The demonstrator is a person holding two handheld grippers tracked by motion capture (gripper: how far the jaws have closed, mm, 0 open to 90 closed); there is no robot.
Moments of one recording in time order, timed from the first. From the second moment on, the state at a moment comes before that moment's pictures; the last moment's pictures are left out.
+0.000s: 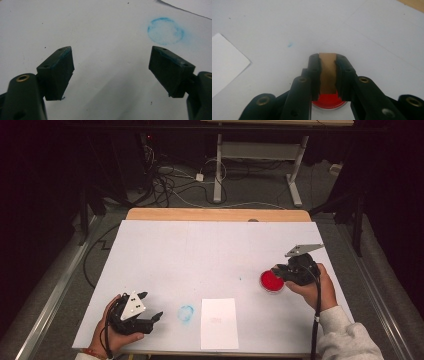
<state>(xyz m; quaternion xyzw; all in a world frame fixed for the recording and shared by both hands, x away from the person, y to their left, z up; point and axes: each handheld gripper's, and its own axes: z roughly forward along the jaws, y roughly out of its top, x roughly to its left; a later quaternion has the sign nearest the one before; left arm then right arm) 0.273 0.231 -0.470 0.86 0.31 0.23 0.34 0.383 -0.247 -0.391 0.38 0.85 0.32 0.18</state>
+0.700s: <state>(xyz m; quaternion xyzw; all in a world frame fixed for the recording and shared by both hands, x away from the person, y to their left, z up) 0.271 0.227 -0.468 0.86 0.30 0.24 0.33 0.357 -0.222 -0.365 0.31 0.87 0.34 0.17</state>
